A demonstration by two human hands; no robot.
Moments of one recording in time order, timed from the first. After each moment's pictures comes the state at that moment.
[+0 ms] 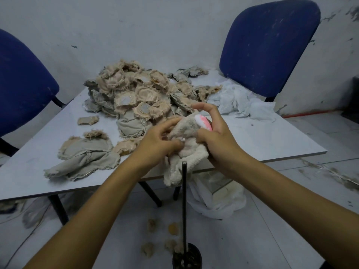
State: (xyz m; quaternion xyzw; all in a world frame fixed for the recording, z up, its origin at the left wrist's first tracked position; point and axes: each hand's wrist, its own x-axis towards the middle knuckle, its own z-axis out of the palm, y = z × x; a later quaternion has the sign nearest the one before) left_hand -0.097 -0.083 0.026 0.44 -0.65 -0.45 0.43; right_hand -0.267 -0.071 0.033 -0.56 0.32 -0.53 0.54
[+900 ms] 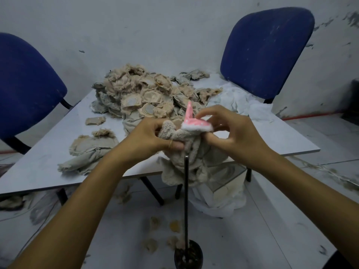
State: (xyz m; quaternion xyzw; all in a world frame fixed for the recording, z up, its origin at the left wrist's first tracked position) left_hand -0.077 -0.052 0.067 0.39 -0.73 -0.41 0.39; right_hand -0.310 -0.049 0.056 -0.82 0.33 -0.45 0.14
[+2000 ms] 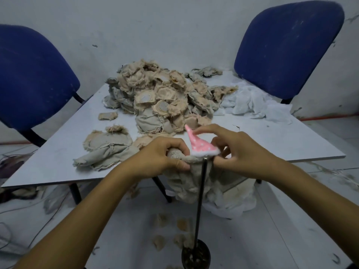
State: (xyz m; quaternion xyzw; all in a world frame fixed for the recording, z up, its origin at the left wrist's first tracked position) left_hand -0.053 -0.049 0.037 0.45 -0.77 -0.36 0.28; right_hand -0.294 -0.052 0.042 -0.86 0.36 -0.27 0.22
